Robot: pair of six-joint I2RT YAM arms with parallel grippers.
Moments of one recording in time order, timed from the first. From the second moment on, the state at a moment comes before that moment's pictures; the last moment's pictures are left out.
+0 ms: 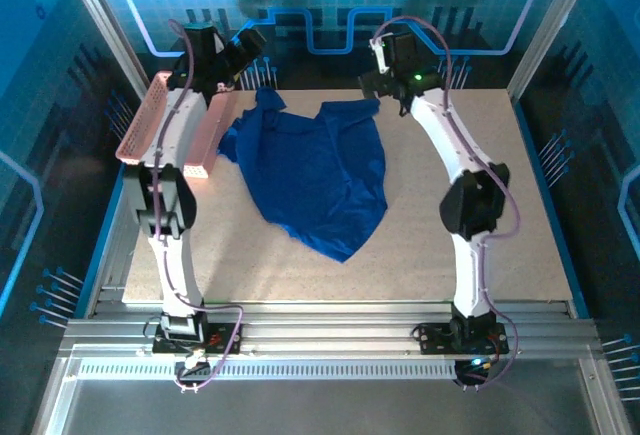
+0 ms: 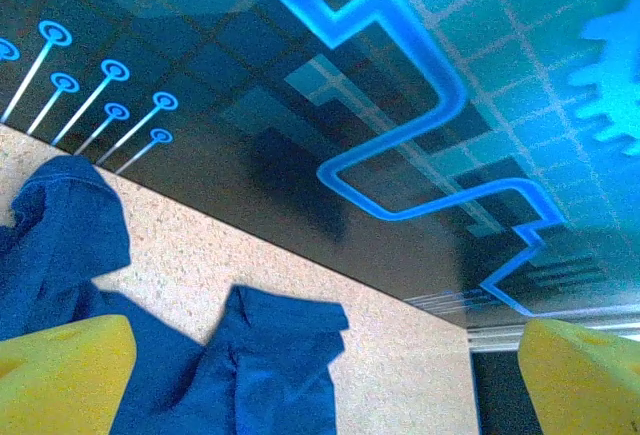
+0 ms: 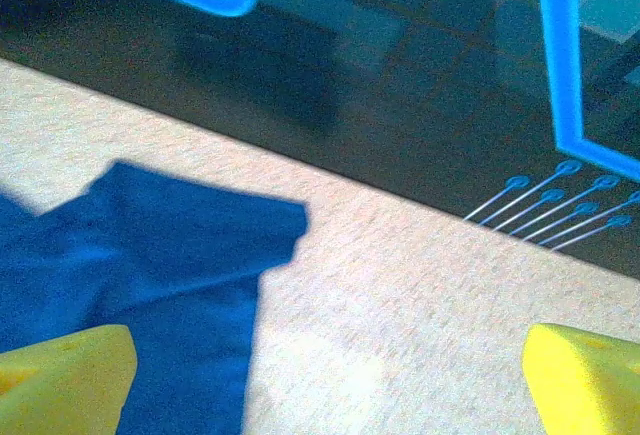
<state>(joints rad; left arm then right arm) -0.01 2.04 2.04 -0.40 0.33 -0.82 0.33 2.08 2.19 -0.76 0.23 -0.12</state>
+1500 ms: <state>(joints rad) -0.19 1.85 1.18 -0.54 0.29 -0.70 0.50 1.73 1.19 -0.76 -0.07 0.47</state>
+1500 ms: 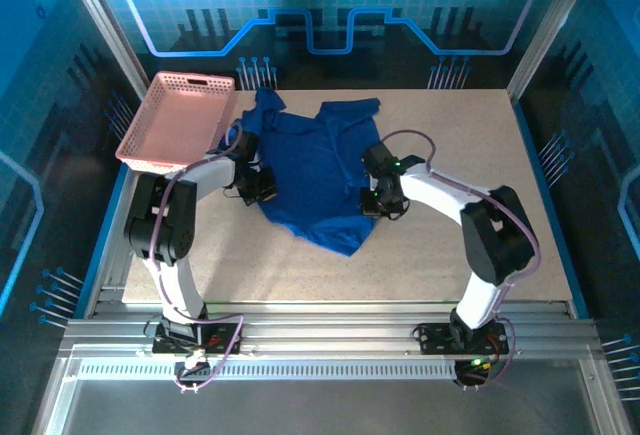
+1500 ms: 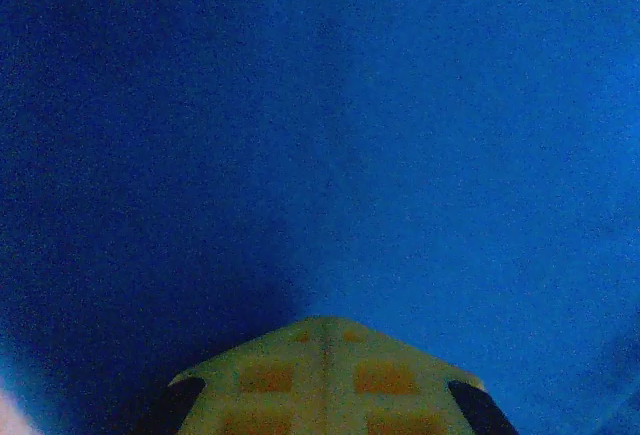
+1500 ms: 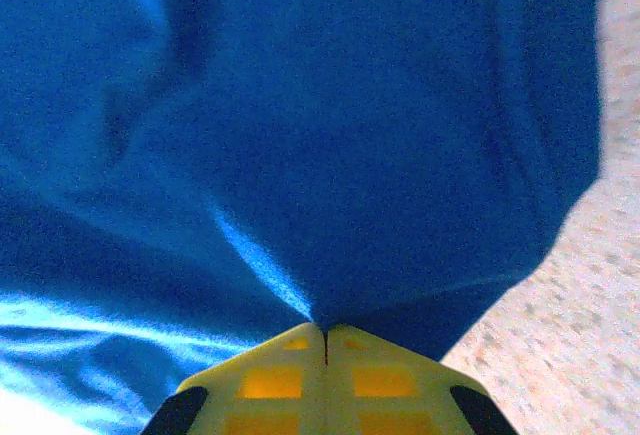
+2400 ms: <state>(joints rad) -0.26 1.65 1.02 -0.54 0.31 -0.82 0.44 1.51 1.29 -0.97 -0.19 0.43</state>
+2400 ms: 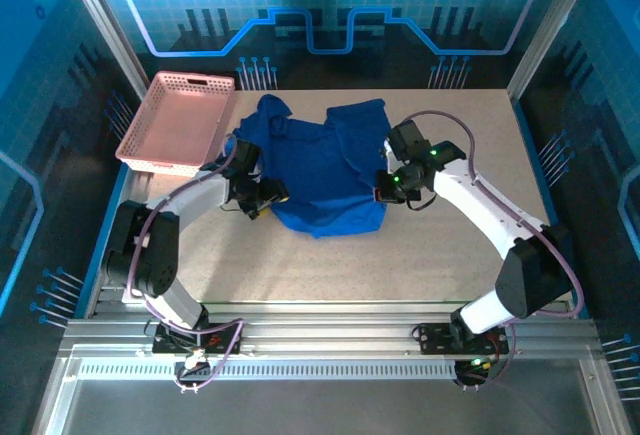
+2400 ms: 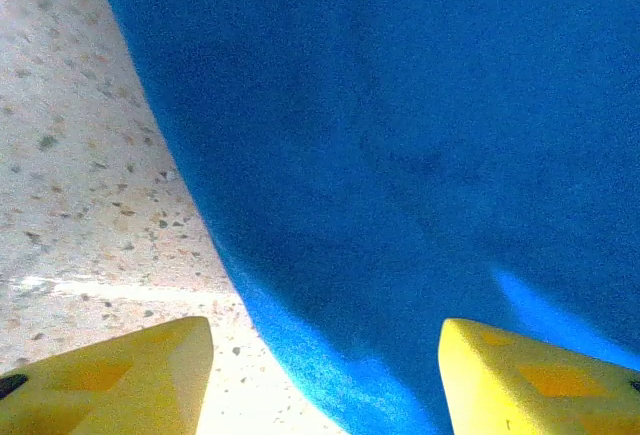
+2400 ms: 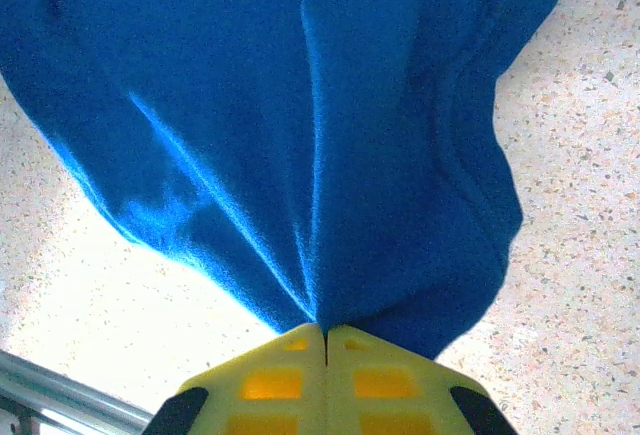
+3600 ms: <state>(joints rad) -0.41 2.00 1.77 -0.83 0.20 -0.72 0.20 1.77 1.76 -1.22 -0.32 0.22</state>
